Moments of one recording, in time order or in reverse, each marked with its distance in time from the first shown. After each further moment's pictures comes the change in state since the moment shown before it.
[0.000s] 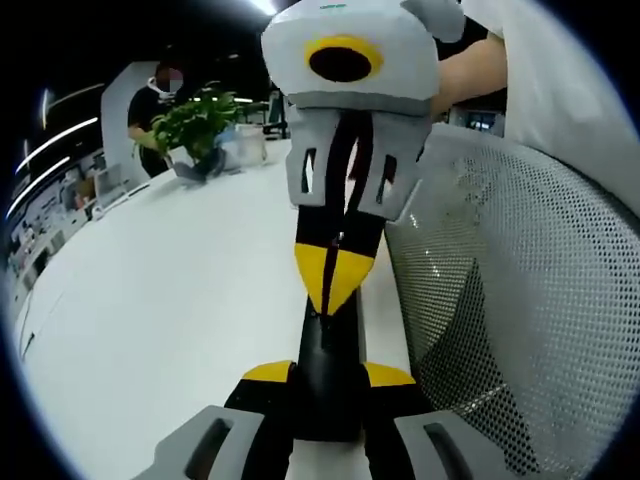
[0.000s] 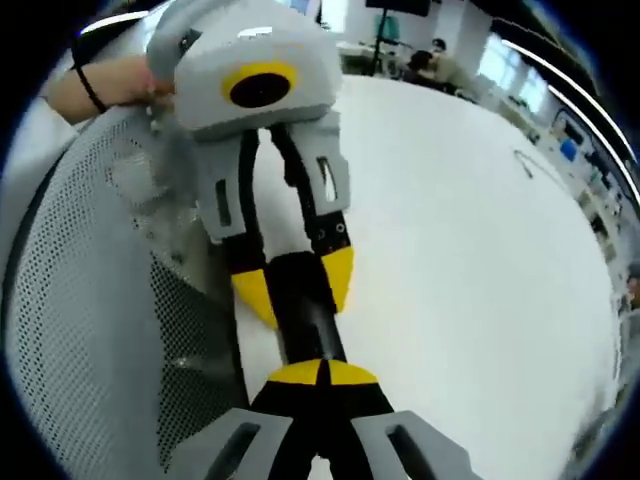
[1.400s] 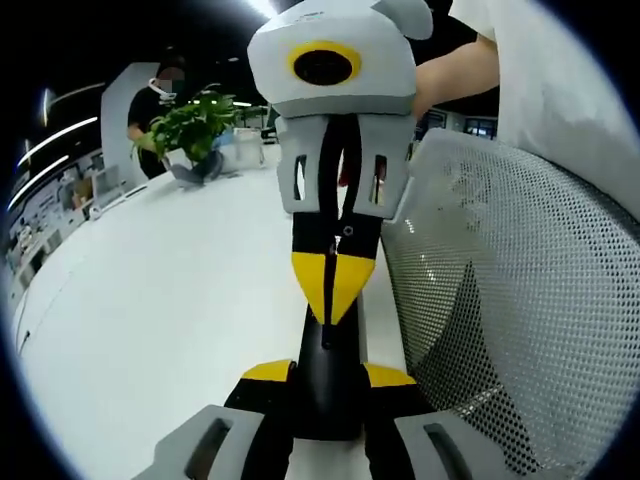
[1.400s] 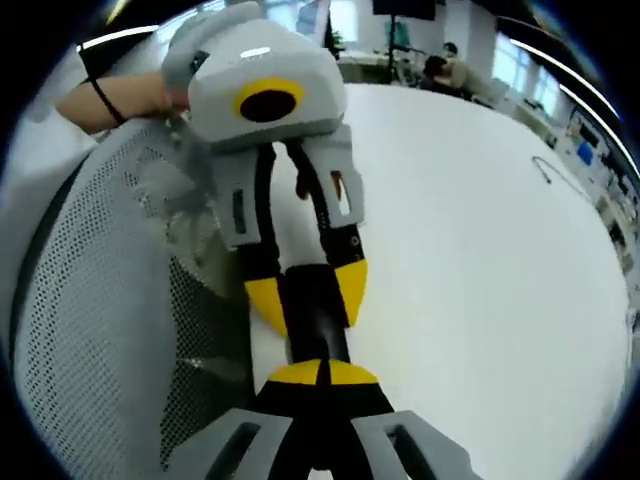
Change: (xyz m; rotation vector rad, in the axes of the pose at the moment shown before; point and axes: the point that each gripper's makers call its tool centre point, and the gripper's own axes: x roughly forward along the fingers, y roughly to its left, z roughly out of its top) left arm 0.002 -0.003 0.001 -0.004 -0.022 -0.021; right arm 0.004 0.010 0.003 -0.207 0.031 0.044
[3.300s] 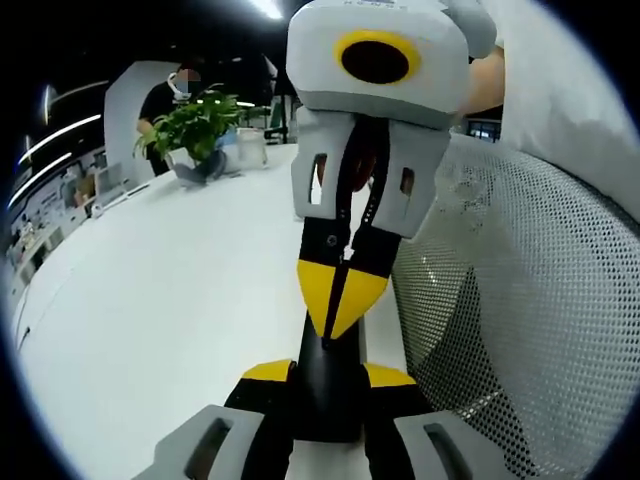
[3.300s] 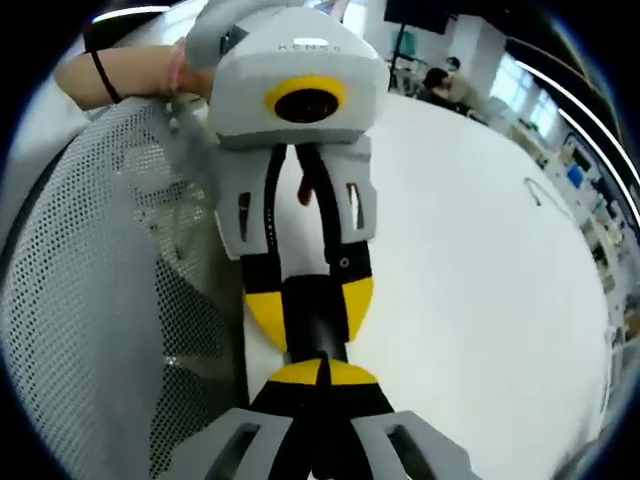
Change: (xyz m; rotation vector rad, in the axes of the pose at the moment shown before) left arm 0.000 0.001 0.000 -0.007 -0.002 0.013; right arm 0.005 -0.003 0.010 -0.039 -0.006 -0.093
